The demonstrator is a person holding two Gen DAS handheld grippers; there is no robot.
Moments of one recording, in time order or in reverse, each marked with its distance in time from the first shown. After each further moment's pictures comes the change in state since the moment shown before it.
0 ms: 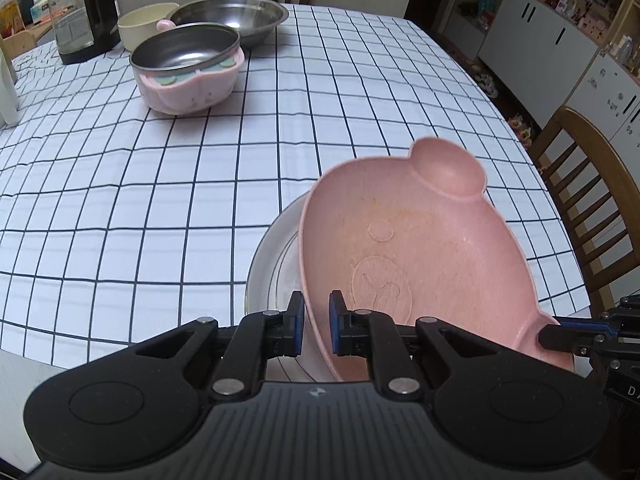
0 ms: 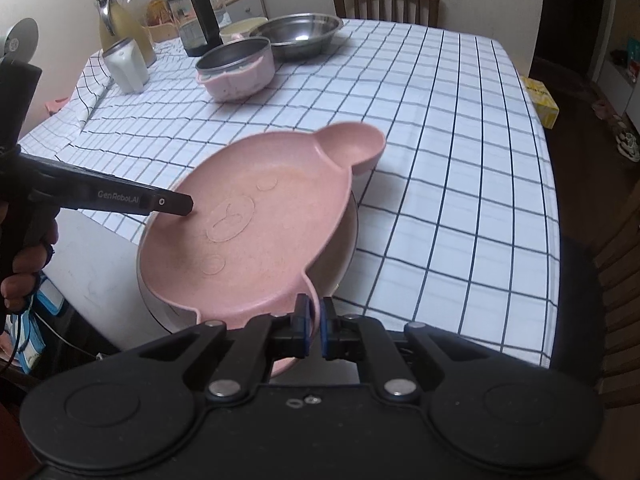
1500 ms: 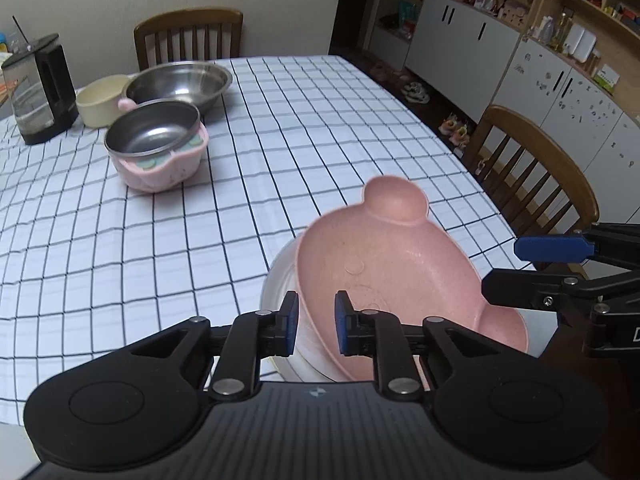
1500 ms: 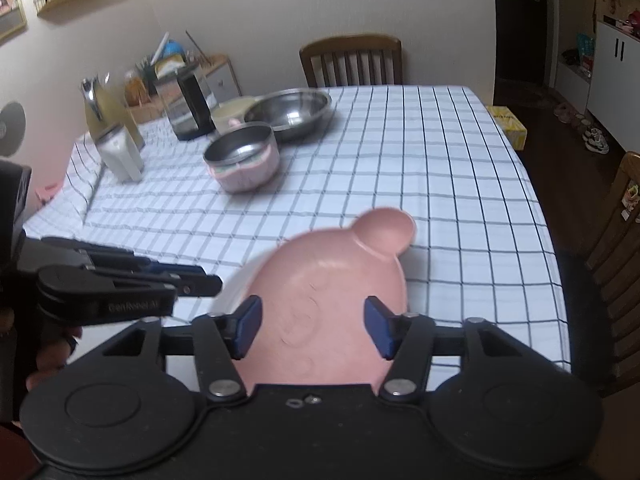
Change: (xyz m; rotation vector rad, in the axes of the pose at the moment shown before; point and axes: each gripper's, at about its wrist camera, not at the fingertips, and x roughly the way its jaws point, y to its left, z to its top) left arm -0.062 0.023 0.015 0.198 -0.110 -0.146; right arm -0.038 0.059 0.035 0.159 -0.210 -0.049
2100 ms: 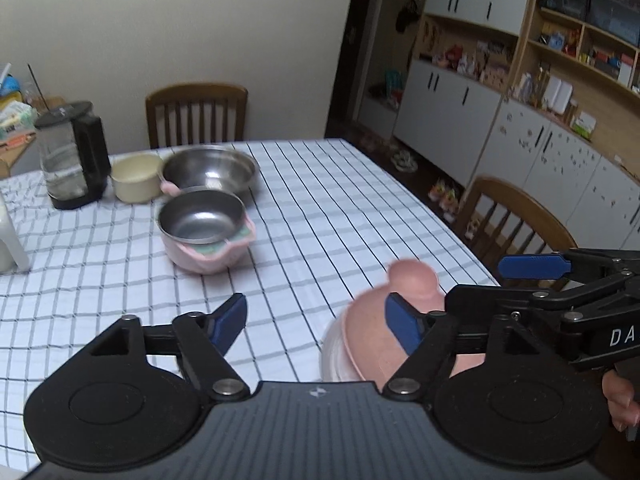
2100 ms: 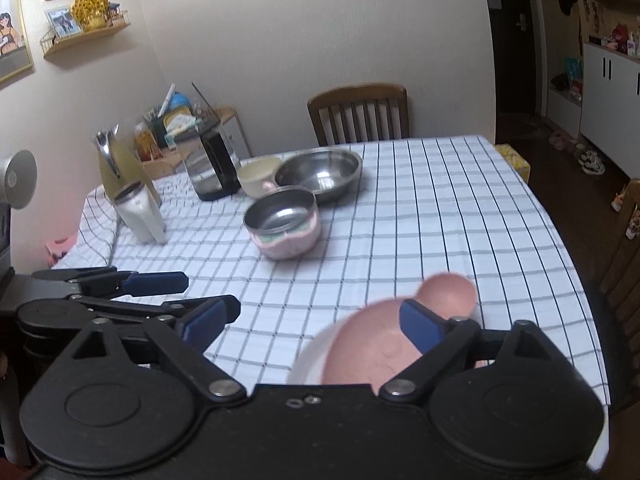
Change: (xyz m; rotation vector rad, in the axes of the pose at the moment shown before) left arm -0.070 0.057 0.014 0.014 -0.234 -0.023; right arm -0.003 0.069 0.030 0.039 -0.156 -0.006
